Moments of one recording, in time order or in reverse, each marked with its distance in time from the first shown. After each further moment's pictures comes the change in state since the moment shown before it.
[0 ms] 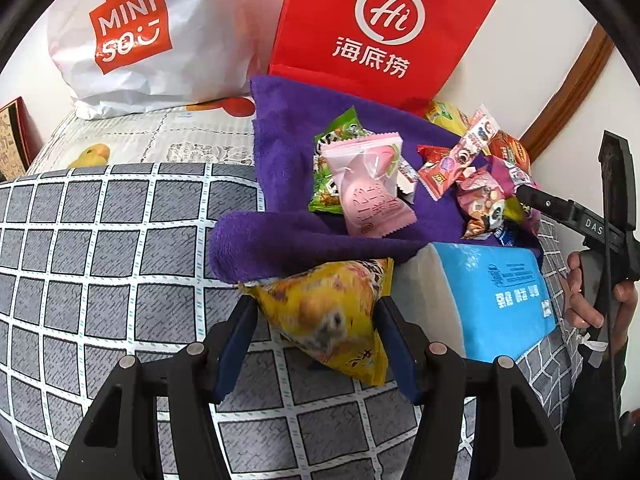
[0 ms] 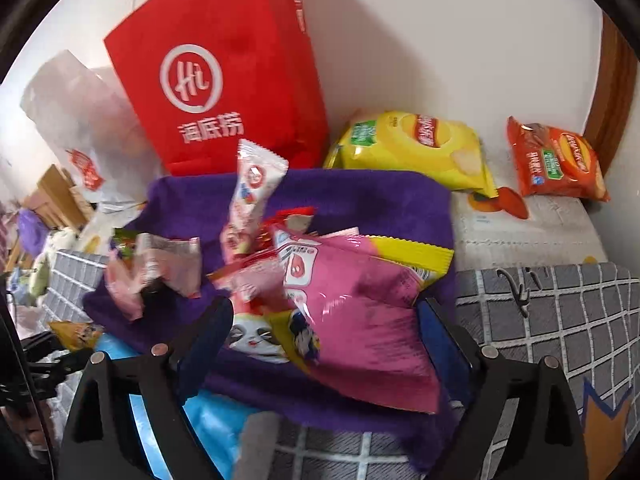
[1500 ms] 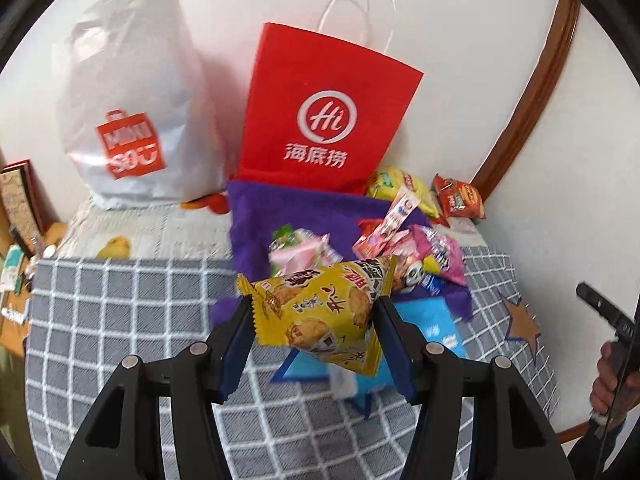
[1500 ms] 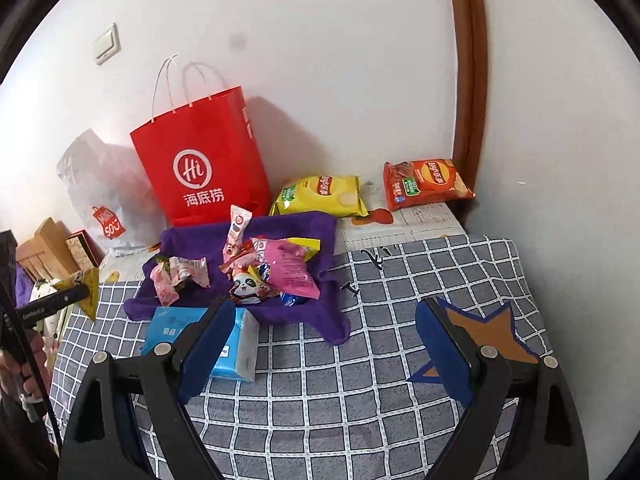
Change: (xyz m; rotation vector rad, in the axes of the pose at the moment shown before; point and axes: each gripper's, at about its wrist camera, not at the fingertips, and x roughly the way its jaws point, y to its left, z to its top) left arm -0.099 -0.037 0.036 0.070 -0.164 -0.056; right arm -0.216 -0.028 -0.074 0.141 -0.204 -0.173
